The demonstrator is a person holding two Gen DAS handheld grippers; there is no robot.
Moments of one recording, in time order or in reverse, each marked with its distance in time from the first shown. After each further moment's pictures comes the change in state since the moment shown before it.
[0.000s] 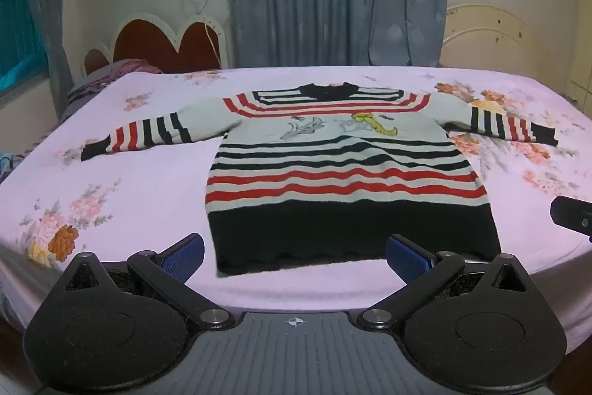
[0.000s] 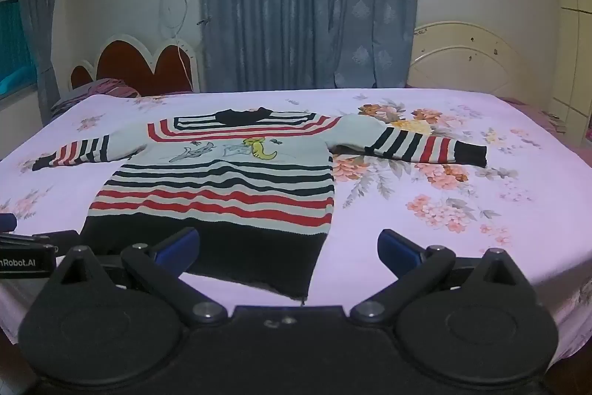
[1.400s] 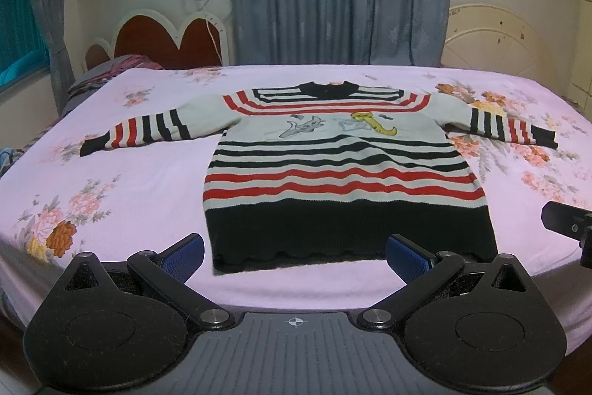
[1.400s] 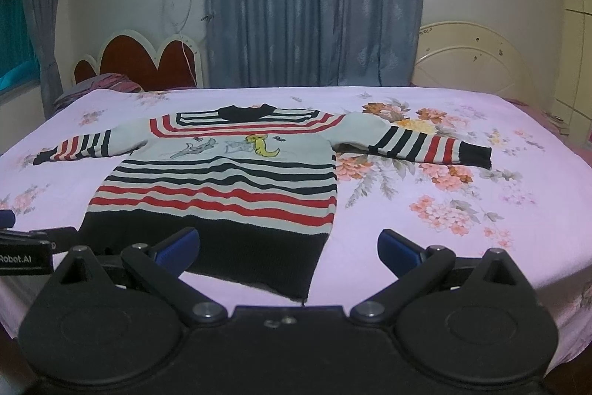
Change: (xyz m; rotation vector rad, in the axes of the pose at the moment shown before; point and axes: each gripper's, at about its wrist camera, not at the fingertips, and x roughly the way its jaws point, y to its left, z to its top) left arm 0.000 -0.004 0.002 -0.014 0.011 -0.004; right arm 0.007 0.002 0.000 -0.020 0.012 0.005
